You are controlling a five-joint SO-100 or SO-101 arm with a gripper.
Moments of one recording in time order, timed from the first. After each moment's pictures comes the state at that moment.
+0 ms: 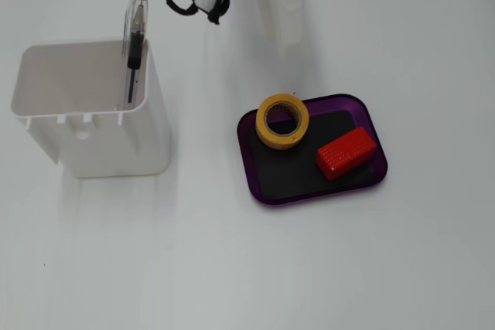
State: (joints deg) arm -2.9 99.9 95.2 69.5 -19.2
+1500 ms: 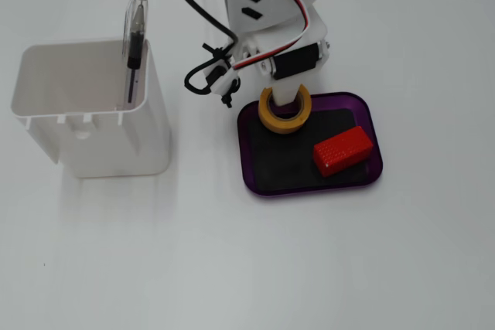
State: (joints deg) arm -2.5 76.4 87.8 64.0 -19.6
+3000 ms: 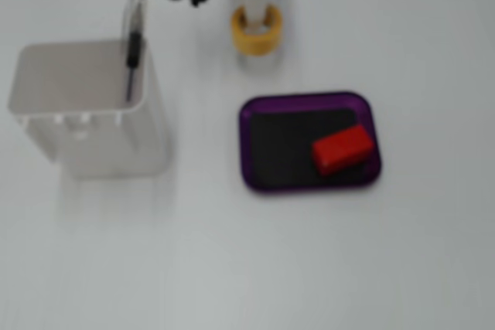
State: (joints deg) arm 3.2 132.6 143.9 48.4 -15.9
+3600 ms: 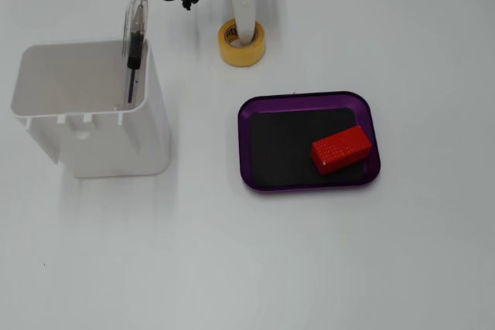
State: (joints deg) arm 6.6 135.4 146.9 54.5 -20.4
